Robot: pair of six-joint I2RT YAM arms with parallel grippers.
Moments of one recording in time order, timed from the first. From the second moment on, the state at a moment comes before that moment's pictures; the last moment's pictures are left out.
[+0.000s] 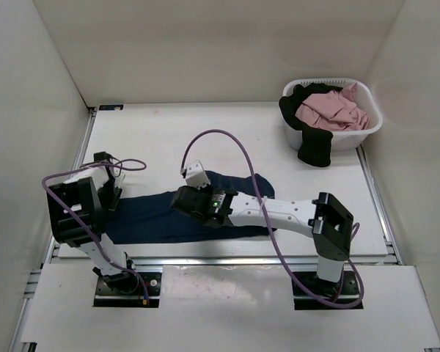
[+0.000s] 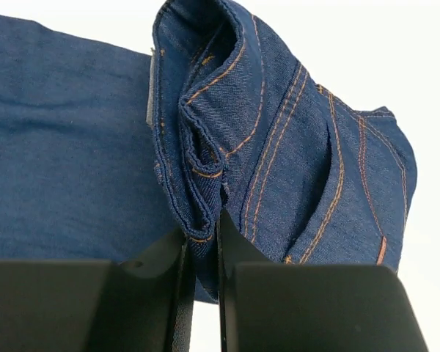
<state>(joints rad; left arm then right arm) 0.24 1.68 0.94 -0.73 -0.34 0.42 1.30 1.80 1.46 -0.69 0.77 0.55</state>
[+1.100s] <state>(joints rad) -0.36 1.72 1.75 -1.14 -0.16 0.41 1.06 0.86 0.84 -1.40 1.19 1.79</state>
